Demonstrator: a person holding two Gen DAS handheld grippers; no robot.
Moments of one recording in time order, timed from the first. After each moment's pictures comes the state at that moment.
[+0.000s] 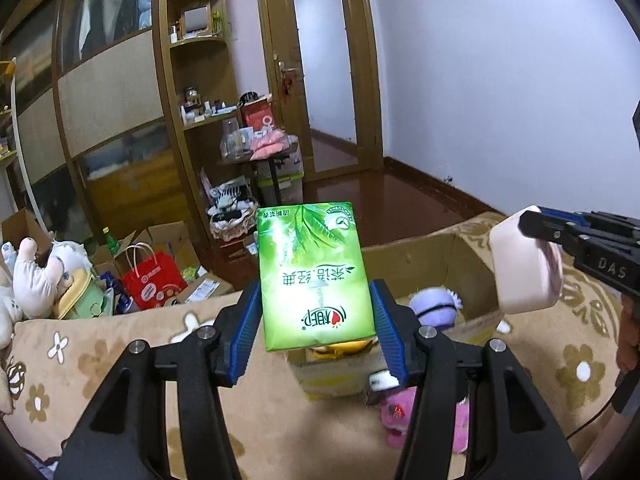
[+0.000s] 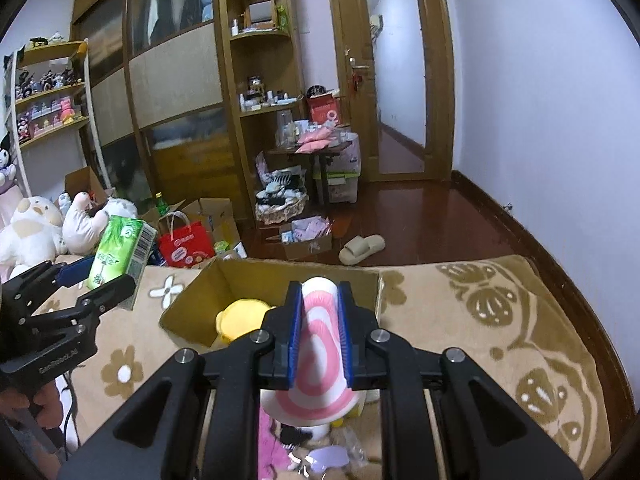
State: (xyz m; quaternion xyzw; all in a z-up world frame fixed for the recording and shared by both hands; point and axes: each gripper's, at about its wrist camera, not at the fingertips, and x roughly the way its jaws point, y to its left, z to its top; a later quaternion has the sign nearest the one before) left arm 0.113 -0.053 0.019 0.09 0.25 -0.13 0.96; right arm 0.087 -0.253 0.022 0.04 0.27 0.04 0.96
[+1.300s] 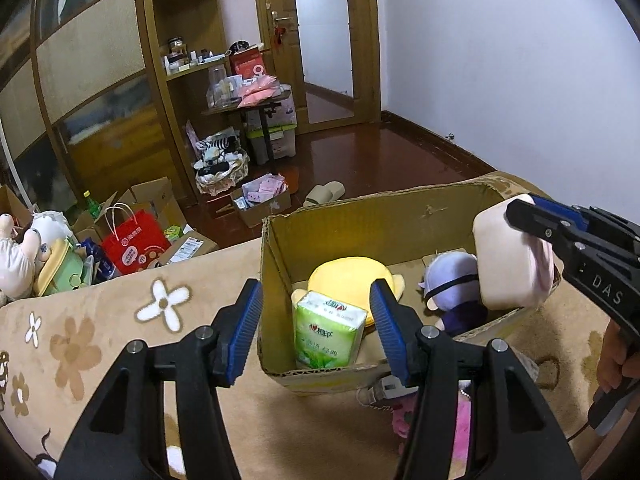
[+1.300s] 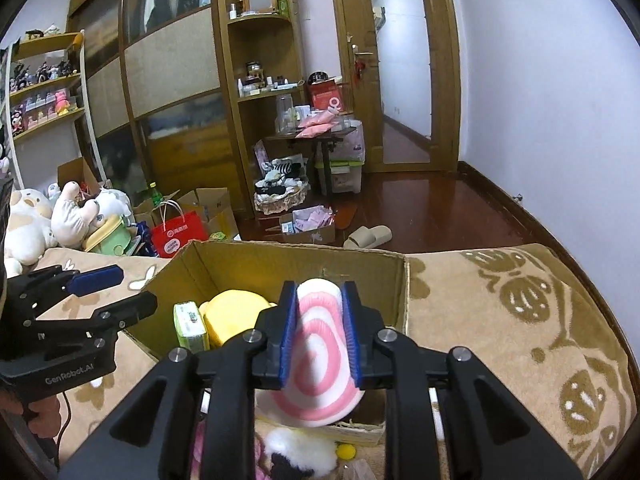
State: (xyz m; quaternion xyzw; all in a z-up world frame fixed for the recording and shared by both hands) left arm 0.169 -0.068 -0.047 0.09 0.34 -0.13 0.93; right arm 0.133 -0.242 -0.041 0.04 0.28 0.04 0.96
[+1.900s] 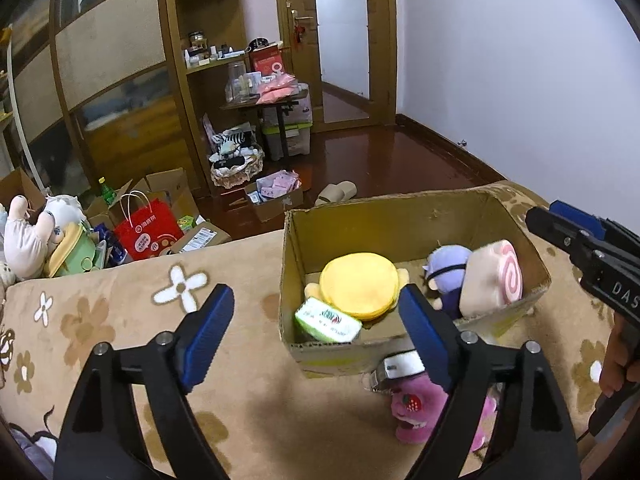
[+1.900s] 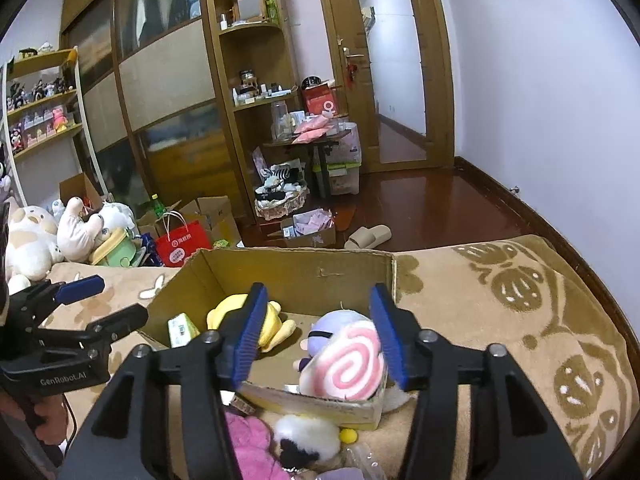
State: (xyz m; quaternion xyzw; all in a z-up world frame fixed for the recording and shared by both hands) left arm 0.148 -0.057 -0.032 0.07 0.34 -0.11 0.93; right arm 0.114 -0.253 -0.027 0.07 0.28 0.04 0.96
